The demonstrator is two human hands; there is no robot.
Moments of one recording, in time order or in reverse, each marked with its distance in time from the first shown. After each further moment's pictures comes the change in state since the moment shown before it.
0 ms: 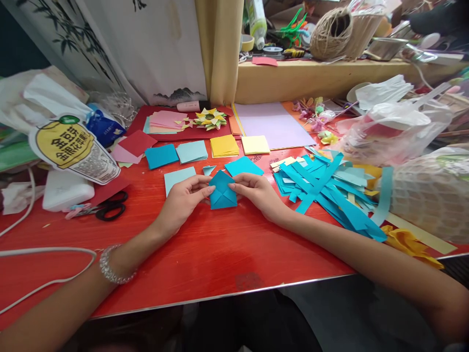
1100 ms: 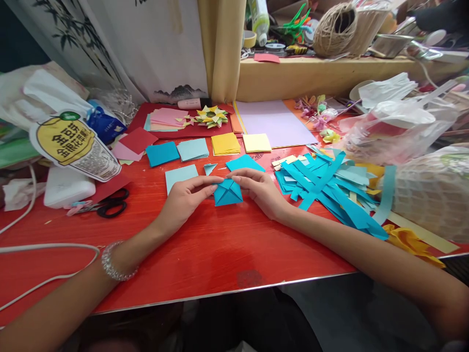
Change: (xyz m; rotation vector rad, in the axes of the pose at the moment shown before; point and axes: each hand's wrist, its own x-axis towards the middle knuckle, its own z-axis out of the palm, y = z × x) left_hand -0.007 0.005 -0.001 0.126 -0.033 0.070; right_hand 0.002 0.006 -0.004 0.184 -0.063 0.006
